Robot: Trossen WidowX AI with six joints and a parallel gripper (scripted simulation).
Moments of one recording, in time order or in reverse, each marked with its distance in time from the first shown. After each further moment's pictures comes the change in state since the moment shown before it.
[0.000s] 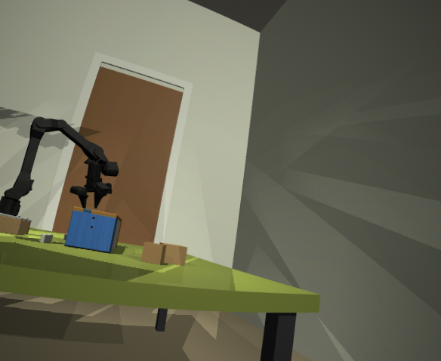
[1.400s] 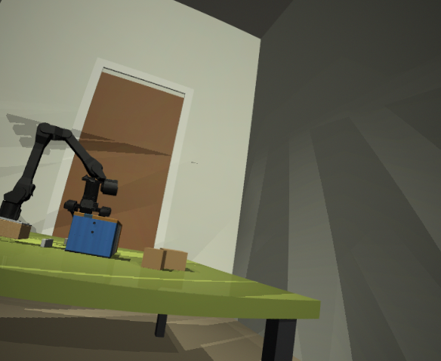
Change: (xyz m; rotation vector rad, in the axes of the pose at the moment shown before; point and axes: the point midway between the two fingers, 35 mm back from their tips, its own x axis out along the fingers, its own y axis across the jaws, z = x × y) arm 0.044 -0.058 0.052 0.823 0.052 -0.046
